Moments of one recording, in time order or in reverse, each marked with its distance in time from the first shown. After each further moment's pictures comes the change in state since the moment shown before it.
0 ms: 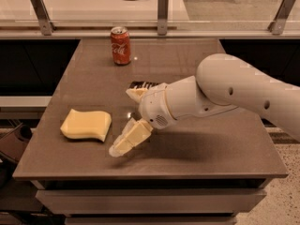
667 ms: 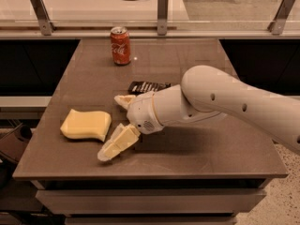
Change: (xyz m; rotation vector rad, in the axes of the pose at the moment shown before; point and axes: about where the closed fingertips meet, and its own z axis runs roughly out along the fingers) arm 0.001 0.004 0.038 -0.055 -0.061 0.018
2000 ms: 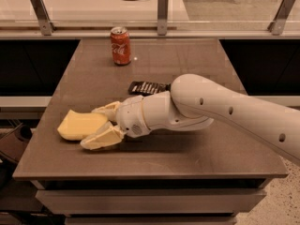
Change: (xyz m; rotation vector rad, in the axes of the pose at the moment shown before) arm -0.016 0.009 0.031 -0.047 -0.111 0.001
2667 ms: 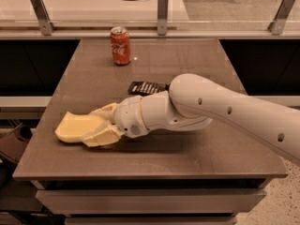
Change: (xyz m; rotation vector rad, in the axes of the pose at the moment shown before) arm -0.002 0.003 0.002 -0.006 0.001 -0.005
